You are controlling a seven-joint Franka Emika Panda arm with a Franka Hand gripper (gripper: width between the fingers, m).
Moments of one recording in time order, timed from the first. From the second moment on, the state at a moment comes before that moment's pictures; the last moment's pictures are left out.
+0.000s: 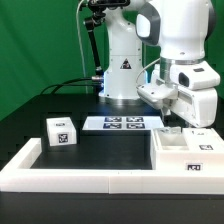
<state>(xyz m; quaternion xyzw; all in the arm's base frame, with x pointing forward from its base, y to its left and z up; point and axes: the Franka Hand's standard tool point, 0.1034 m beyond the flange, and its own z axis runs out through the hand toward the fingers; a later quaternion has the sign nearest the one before) 0.427 0.095 0.021 -0.55 -0.83 0.03 0.05</state>
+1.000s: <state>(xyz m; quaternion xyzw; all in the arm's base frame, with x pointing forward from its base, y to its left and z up) 0.430 0.091 0.020 -0.56 -0.82 0.03 0.05</state>
